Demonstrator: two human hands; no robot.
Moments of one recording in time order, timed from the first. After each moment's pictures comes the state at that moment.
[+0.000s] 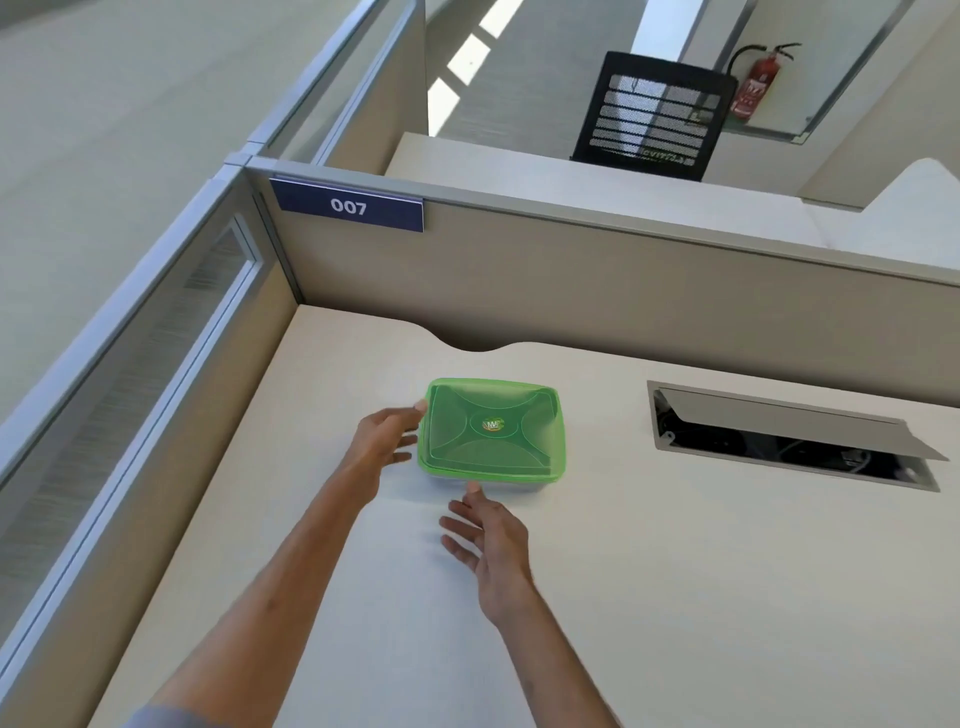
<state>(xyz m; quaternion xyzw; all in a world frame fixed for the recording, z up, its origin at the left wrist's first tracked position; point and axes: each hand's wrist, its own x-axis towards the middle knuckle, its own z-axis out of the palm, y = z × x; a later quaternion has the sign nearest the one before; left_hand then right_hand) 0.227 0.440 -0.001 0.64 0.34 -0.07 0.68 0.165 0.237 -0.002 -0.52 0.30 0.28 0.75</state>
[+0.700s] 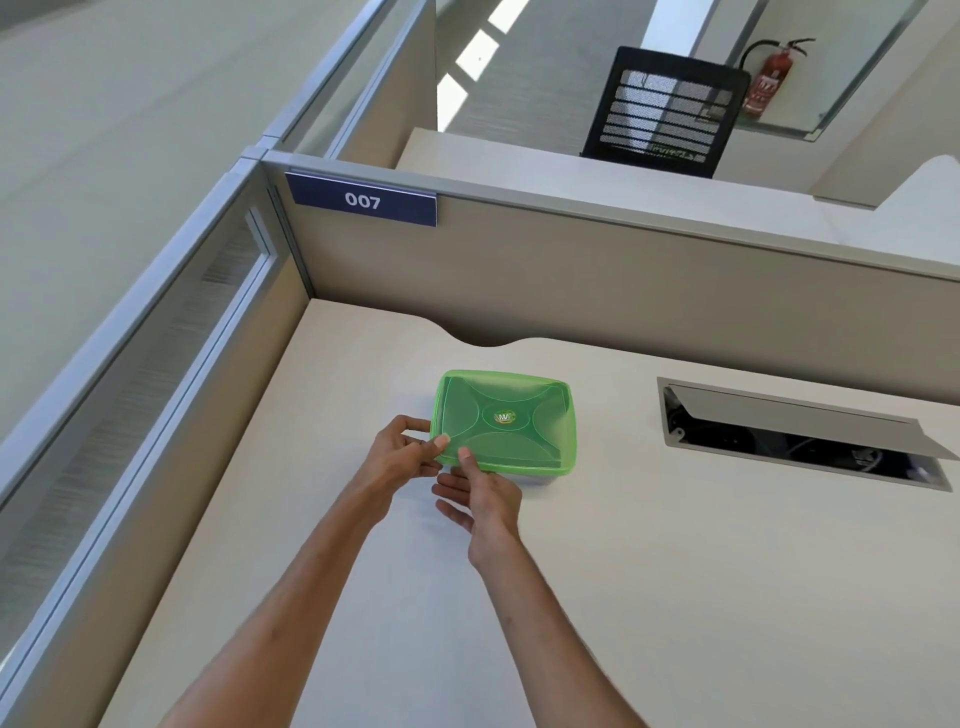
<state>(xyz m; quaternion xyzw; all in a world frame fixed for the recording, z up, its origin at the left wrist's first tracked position) 0.193 0.430 -0.001 0.63 0.30 -0.09 0.71 0.192 0.279 0.007 -0.57 0.31 0.26 0.72</state>
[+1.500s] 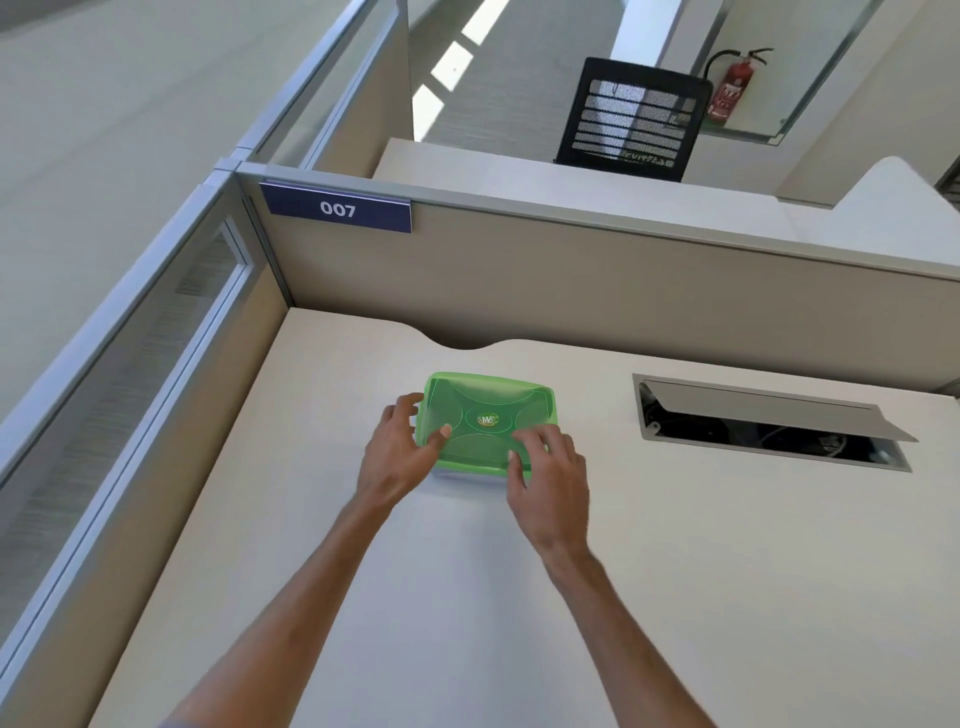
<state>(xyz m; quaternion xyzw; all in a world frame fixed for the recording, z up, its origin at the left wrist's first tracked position) 0.201 0.401 0.024 0.87 0.22 -0.01 0.45 0.215 0.183 0.022 -0.96 -0.12 -0.11 0.24</state>
